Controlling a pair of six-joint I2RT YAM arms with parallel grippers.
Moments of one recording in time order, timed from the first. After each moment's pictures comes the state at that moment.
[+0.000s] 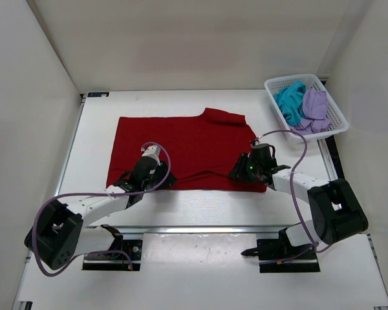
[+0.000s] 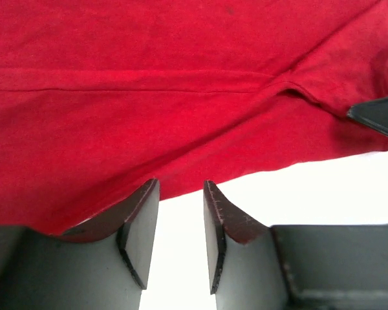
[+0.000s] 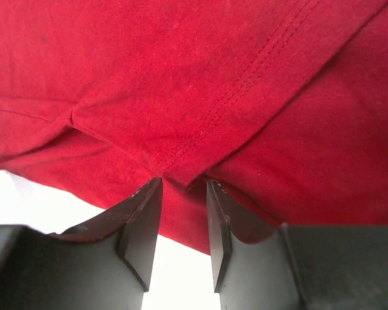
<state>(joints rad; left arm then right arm) -0.58 1.21 0.46 0.09 -0.01 -0.69 0.35 1.41 0.57 0.02 -0.24 0.64</state>
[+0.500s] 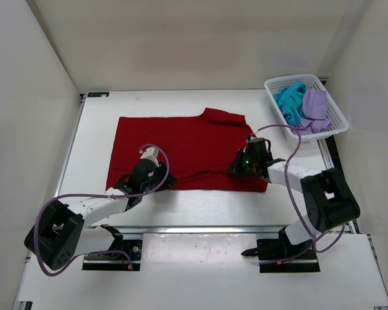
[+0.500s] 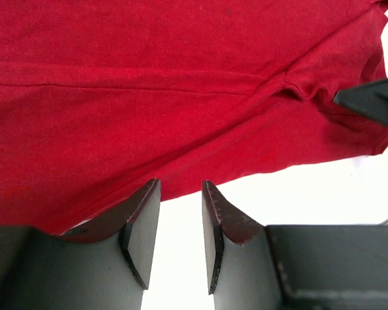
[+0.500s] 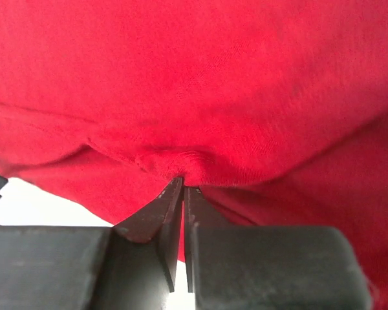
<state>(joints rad) -0.59 1.20 0.41 0.18 0.00 -0.73 0.35 1.51 0.65 0.04 -0.29 0.63</state>
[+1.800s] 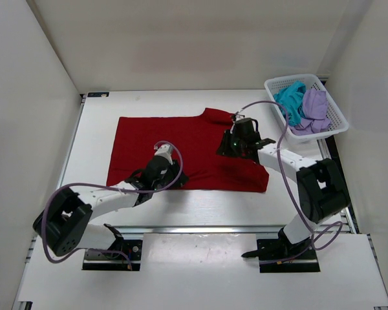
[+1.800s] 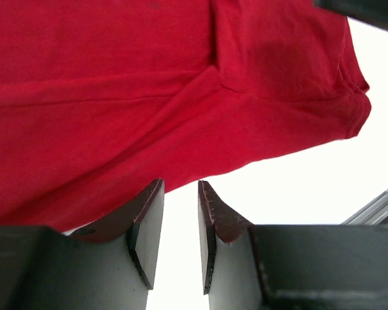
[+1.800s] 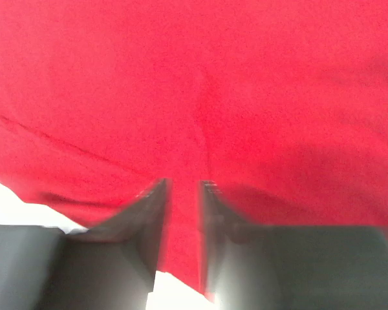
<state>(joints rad) -0.70 1.30 0.50 0.20 -0.02 -0.74 0.44 1.65 1.03 -0.12 -0.20 0.50</state>
